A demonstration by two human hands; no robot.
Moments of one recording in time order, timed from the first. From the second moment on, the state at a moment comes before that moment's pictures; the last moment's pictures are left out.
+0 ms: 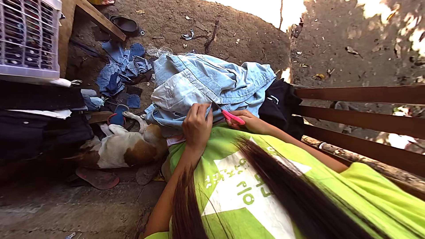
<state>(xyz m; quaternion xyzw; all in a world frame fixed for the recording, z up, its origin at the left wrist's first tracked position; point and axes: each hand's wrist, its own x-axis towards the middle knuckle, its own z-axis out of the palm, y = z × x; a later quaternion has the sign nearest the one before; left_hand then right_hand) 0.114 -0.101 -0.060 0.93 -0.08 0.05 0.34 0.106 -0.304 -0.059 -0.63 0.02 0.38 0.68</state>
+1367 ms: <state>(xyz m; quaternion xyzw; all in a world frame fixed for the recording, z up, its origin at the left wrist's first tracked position) 0.111 -0.096 -0.061 0.92 -0.07 0.06 0.39 0.103 -0.296 -0.059 -0.65 -0.03 0.38 0.66</state>
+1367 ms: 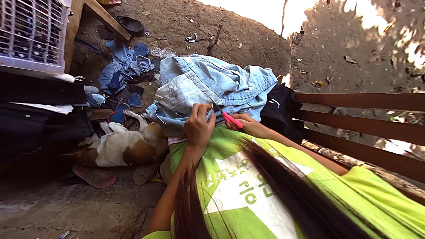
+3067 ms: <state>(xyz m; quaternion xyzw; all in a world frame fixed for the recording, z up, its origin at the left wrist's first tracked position) 0.112 -0.094 -0.061 0.92 -0.08 0.08 0.38 0.103 -0.279 -0.065 -0.63 0.03 0.36 0.69</state>
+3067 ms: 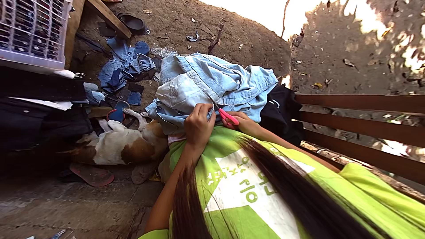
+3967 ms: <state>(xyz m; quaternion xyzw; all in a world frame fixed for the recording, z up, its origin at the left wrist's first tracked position) 0.108 -0.093 -0.060 0.92 -0.08 0.10 0.38 0.105 -0.272 -0.069 -0.62 0.05 0.36 0.70</state>
